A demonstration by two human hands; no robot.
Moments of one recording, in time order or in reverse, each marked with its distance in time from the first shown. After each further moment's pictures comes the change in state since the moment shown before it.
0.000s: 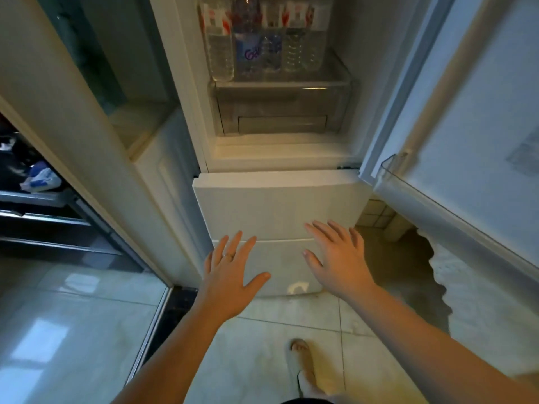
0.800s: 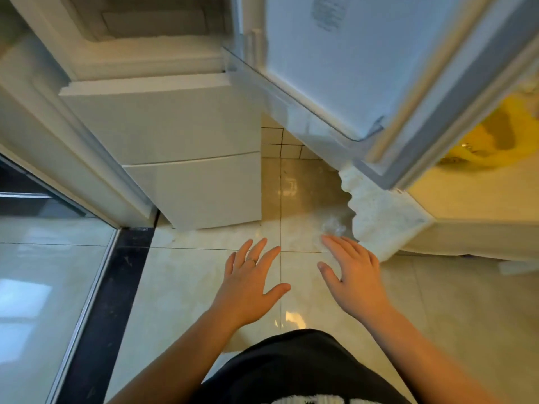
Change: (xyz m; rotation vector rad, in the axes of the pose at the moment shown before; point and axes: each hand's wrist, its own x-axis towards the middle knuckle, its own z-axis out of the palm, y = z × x) left_hand -0.170 0.276 0.208 0.063 -0.366 0.081; right_hand -0.316 0.253 -0.002 0.106 -0.082 0.257
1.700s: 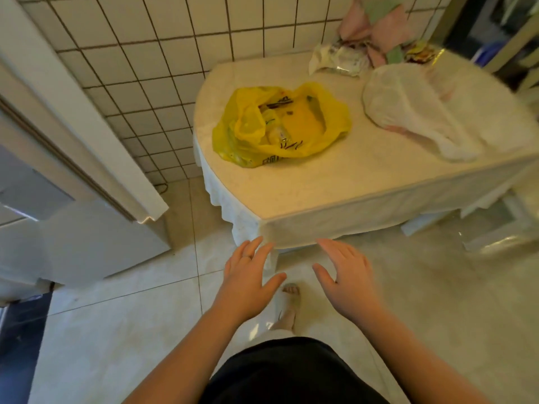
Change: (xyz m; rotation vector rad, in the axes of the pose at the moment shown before) left_hand 0.122 0.373 0.117 -0.081 0.019 0.242; right_hand -0.063 0.366 -0.135 0.149 0.105 0.261
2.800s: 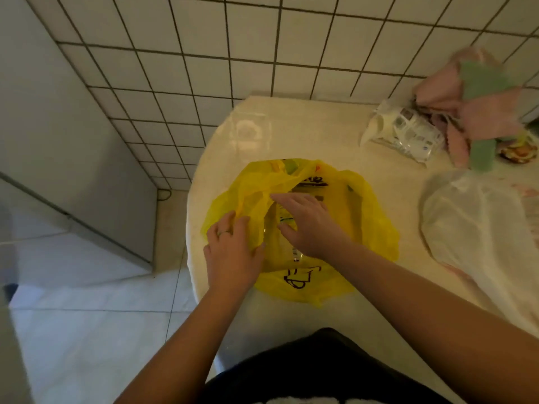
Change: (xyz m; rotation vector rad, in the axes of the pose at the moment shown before) left_hand 0.365 -0.015 -0.109 -0.030 0.440 -0.455; right_hand 0.481 -0.082 -0.067 -0.156 -0.232 -0.533
